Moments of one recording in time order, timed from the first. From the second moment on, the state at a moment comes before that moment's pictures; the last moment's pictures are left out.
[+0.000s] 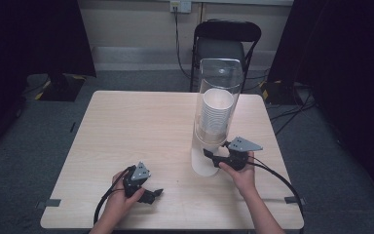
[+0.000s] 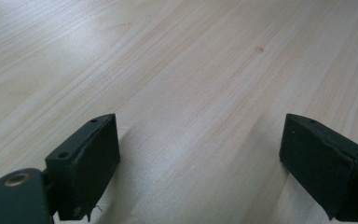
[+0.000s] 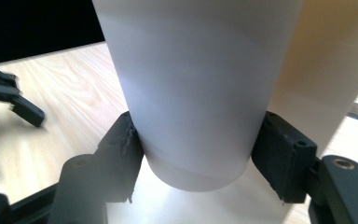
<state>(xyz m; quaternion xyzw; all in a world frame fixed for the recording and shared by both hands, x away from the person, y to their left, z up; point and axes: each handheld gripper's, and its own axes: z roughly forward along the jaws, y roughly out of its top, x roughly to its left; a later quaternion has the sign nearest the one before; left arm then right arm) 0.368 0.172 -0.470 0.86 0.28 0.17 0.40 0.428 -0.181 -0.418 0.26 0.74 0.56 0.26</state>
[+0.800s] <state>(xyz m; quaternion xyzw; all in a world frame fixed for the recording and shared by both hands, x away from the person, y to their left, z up) 0.369 0.172 -0.470 0.86 0.28 0.17 0.40 0.430 -0.224 -0.442 0.28 0.82 0.44 0.24</state>
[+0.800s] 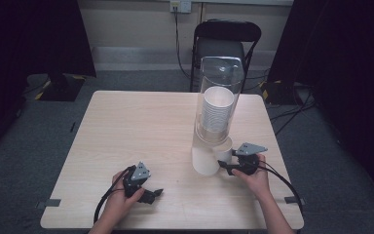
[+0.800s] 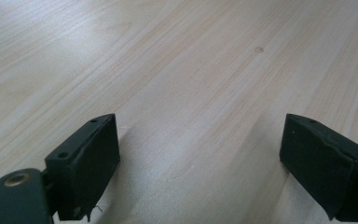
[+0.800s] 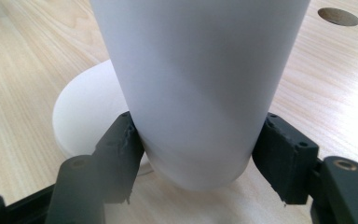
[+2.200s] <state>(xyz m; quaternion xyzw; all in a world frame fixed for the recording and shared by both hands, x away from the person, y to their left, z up) 0.368 0.172 -0.470 0.86 0.28 0.17 0.40 0.411 -0.244 -0.448 0.32 0.80 0.47 0.20</state>
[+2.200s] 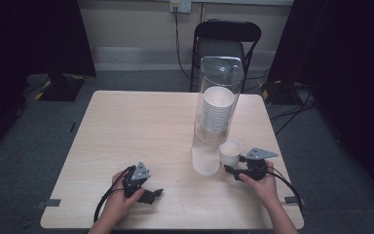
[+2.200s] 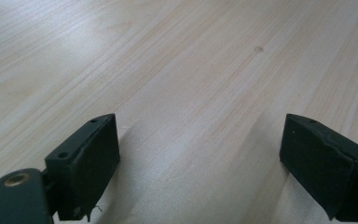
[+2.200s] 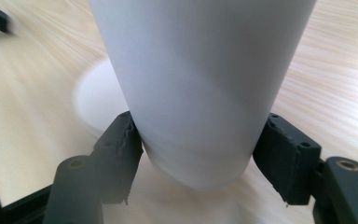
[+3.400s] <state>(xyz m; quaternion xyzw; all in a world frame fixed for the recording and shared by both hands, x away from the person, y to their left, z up) 0.366 0.170 -0.470 0.85 0.29 0.18 0.40 0.382 -0.153 -0.459 0.21 0.85 0.46 0.13</state>
